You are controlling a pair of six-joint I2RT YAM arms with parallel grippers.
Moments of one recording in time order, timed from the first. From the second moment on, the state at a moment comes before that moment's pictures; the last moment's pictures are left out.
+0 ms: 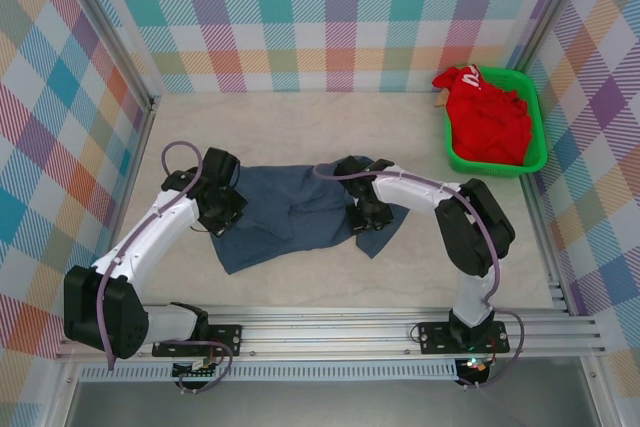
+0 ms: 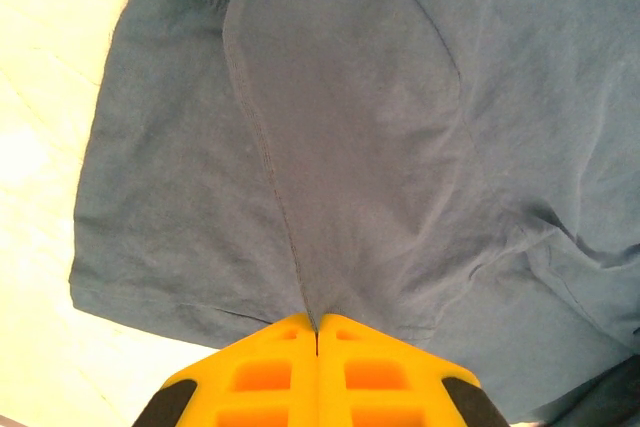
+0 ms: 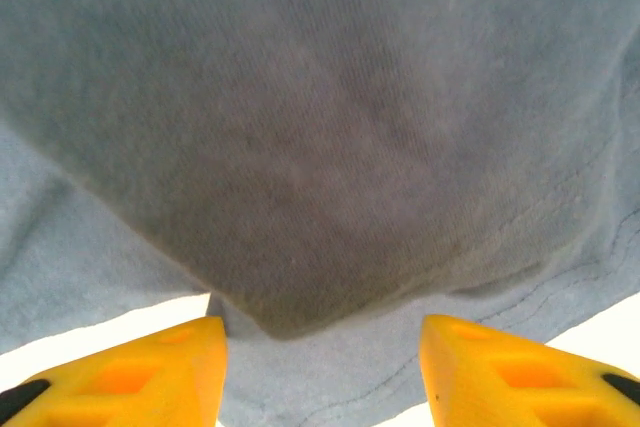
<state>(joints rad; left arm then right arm) -0.31 1.29 1.02 -1.00 -0.02 -1.13 0.69 1.87 1.28 -0.94 0.07 0.40</state>
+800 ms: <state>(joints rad) -0.30 1.30 1.09 -1.00 -0.02 -1.12 0.61 1.81 1.28 -0.94 0.15 0.41</state>
